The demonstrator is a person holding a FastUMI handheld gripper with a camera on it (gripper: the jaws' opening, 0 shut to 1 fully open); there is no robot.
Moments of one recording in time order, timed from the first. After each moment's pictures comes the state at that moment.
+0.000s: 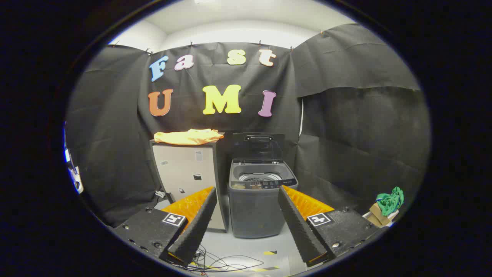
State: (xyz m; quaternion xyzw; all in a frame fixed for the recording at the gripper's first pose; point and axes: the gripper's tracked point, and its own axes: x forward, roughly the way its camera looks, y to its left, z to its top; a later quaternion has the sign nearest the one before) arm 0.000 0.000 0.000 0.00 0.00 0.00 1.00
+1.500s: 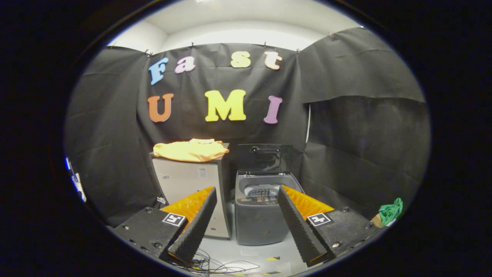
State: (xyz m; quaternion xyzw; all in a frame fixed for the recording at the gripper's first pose) arm 0.062 0.033 0.072 -0.01 -0.01 0.01 1.00
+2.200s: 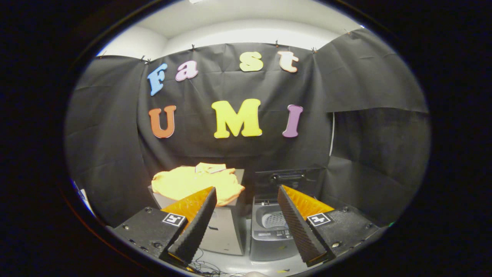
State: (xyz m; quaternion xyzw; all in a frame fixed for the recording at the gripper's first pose) arm 0.205 0.095 0.200 0.01 -0.02 0.08 1.00
